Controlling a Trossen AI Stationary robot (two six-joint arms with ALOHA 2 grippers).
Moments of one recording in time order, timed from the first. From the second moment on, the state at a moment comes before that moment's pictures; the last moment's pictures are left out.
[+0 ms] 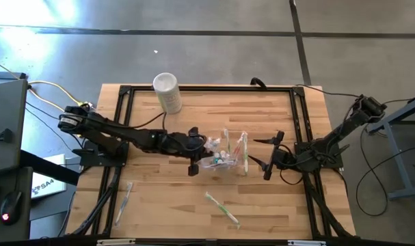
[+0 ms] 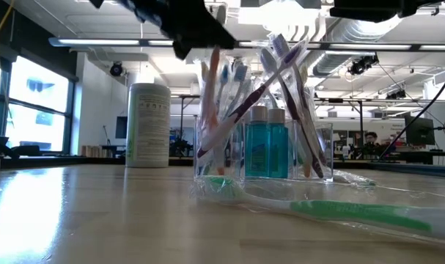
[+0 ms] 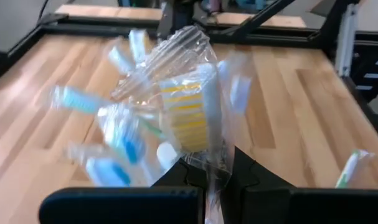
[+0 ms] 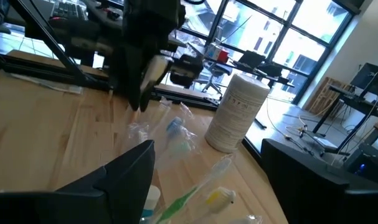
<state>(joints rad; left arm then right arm) -0.17 1.46 0.98 0.08 -0.18 -0.14 0.64 0.97 0.46 0.38 1.00 -0.20</state>
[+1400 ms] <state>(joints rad) -0.17 1.46 0.82 0.19 -0.15 -0.10 0.59 0.97 0.46 0.33 0.99 -0.16</state>
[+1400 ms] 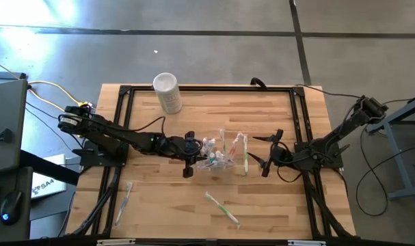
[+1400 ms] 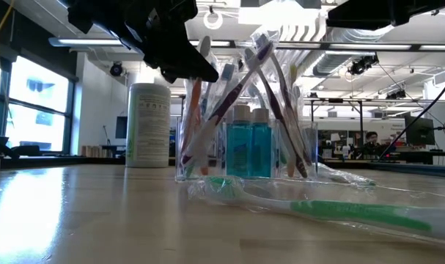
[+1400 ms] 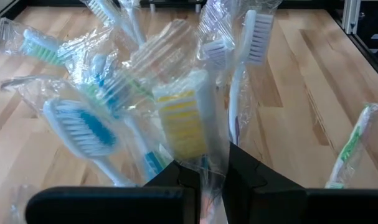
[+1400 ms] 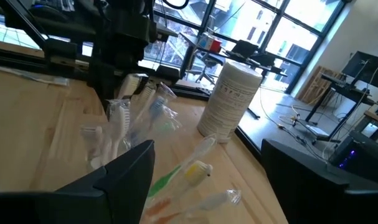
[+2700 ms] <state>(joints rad) -0.17 1.54 0.82 0.30 -0.14 -0.01 0.59 0.97 0.46 0.32 0.99 -0.15</state>
